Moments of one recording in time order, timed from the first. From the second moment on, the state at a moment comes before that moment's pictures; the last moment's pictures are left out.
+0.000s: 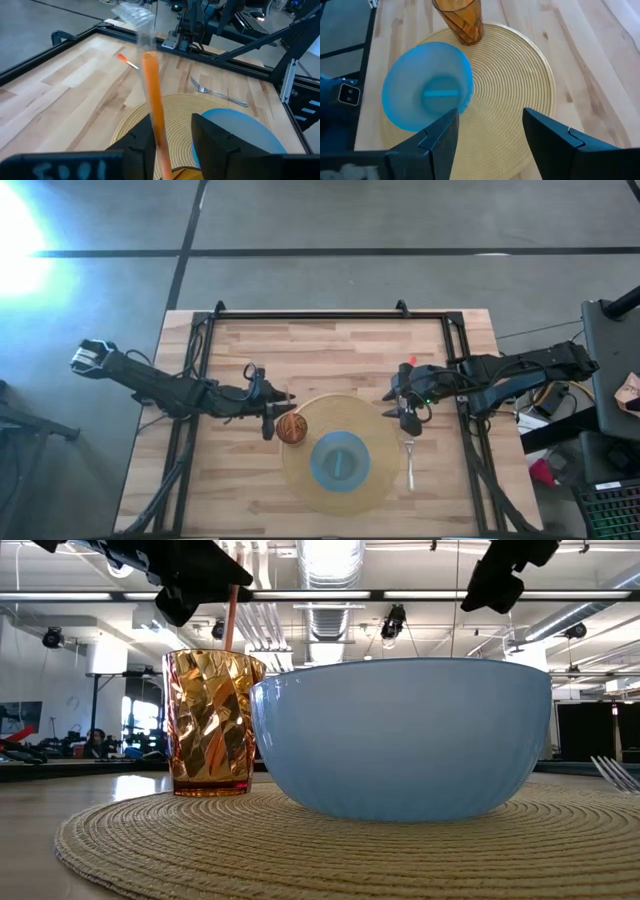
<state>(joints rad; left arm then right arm) -0.28 1.06 0.66 0.10 -0.45 -0.37 0.16 1.07 0.94 -0.66 0.03 0.39</state>
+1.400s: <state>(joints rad) -0.28 1.06 0.87 -0.57 -0.25 -0.60 0.16 1.06 0.94 -0.66 0.03 0.43</state>
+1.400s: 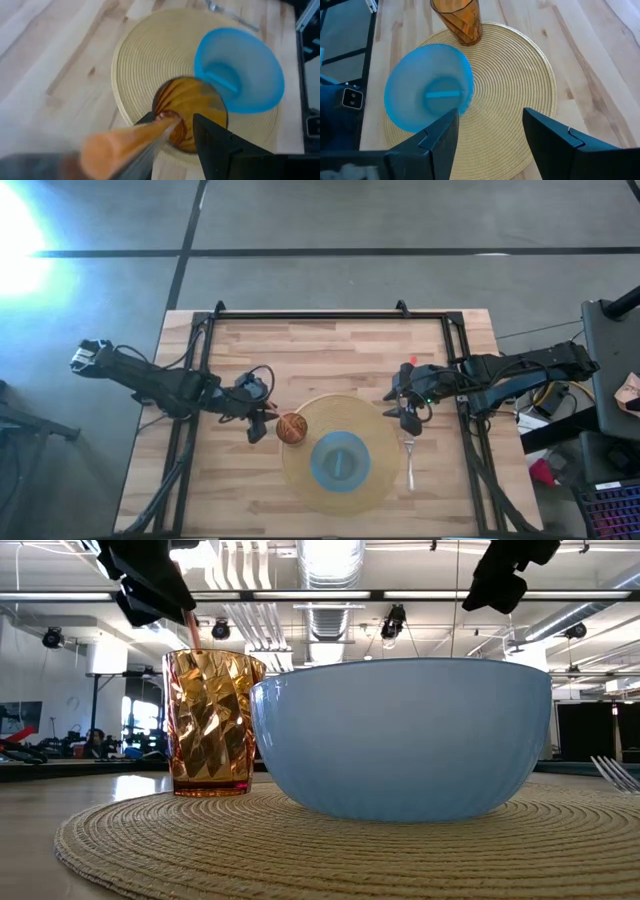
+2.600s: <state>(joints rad) -0.27 1.06 1.12 -1.09 -0.08 -0.77 0.16 1.06 0.94 -0.68 0.02 0.45</state>
